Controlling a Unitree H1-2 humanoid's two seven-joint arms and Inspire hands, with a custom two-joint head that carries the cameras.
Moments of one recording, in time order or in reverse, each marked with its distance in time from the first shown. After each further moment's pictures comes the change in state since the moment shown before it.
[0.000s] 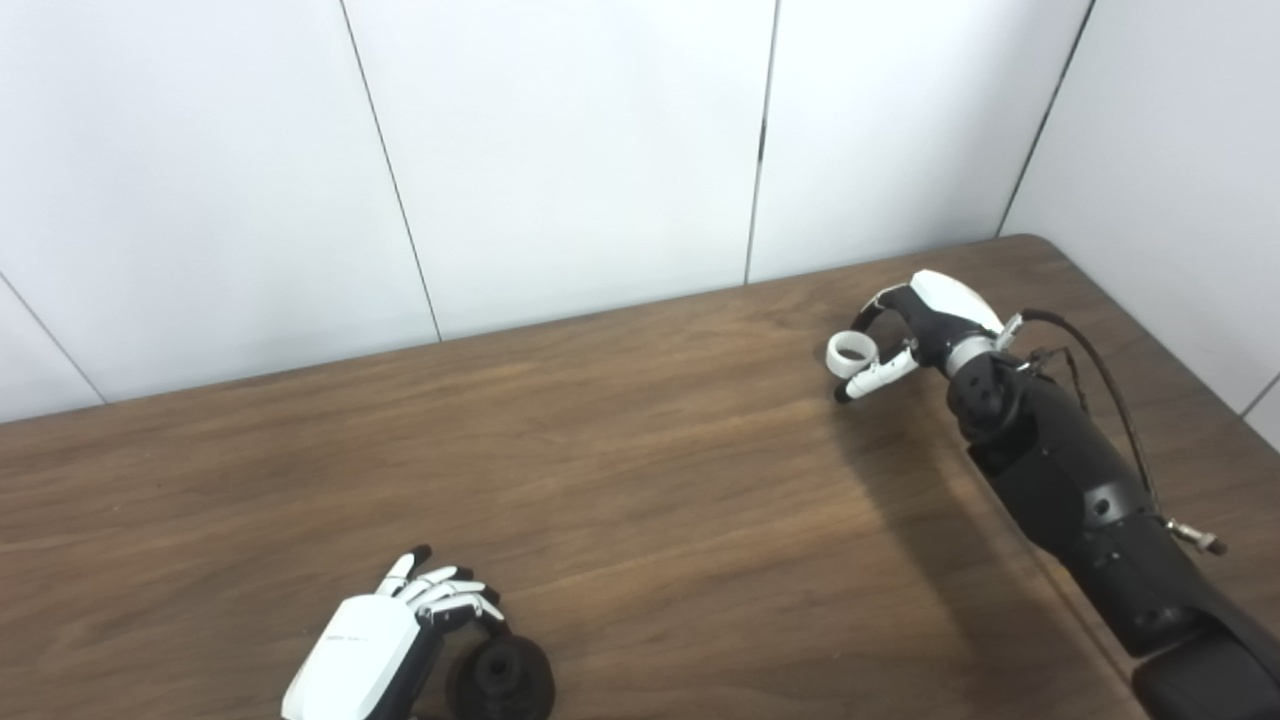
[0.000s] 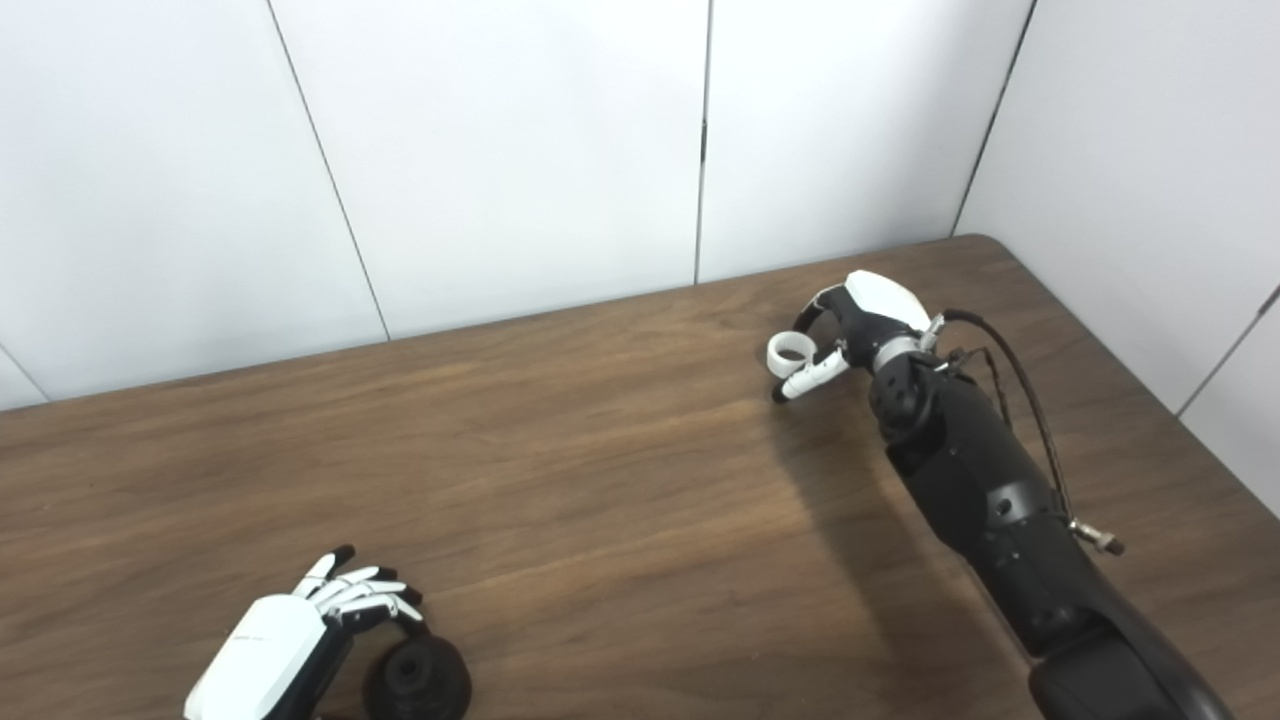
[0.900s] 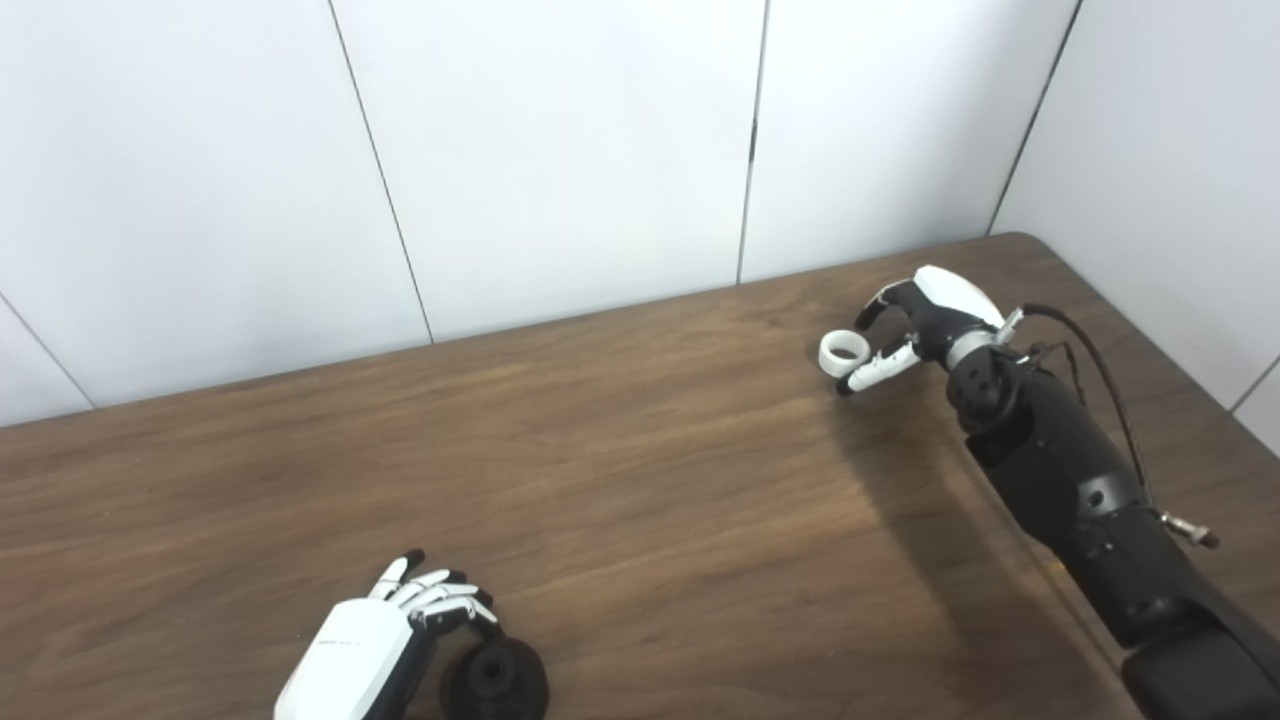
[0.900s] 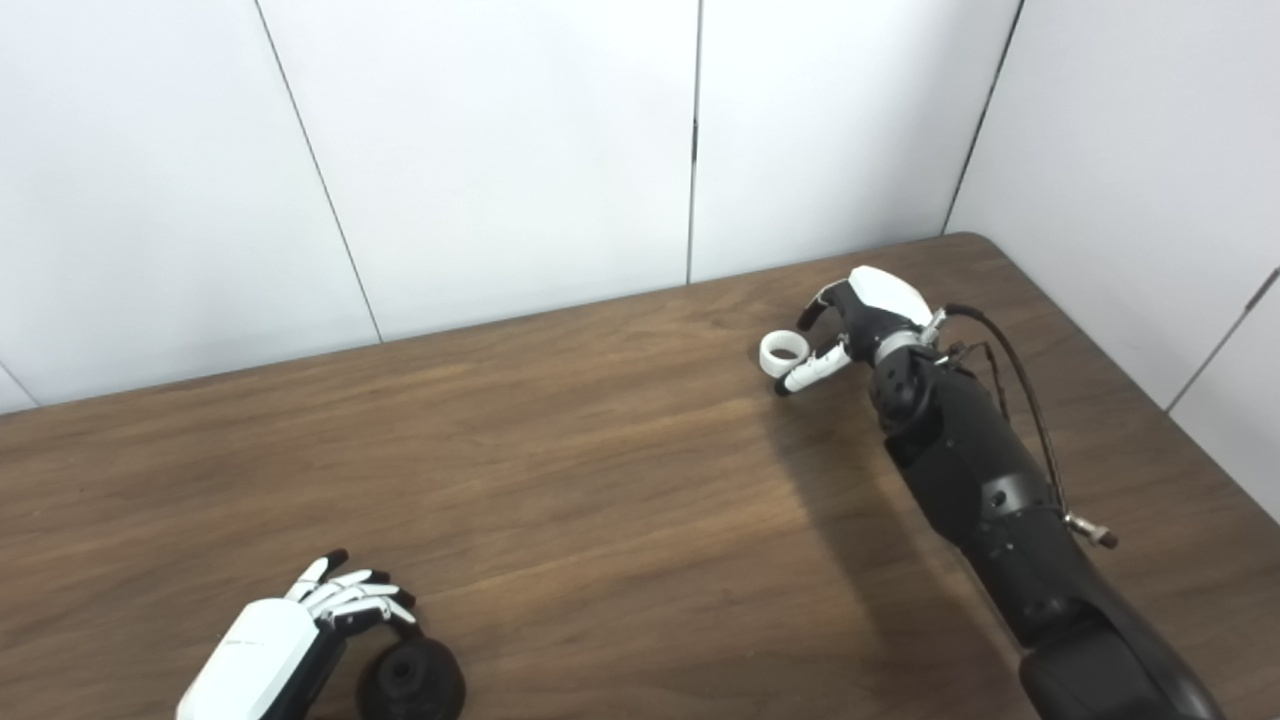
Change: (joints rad) left arm 0.001 0.000 0.002 -0.001 0.001 0.000 -0.001; right arm -0.003 0.003 -0.020 0.005 -0.019 0.000 0.008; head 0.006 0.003
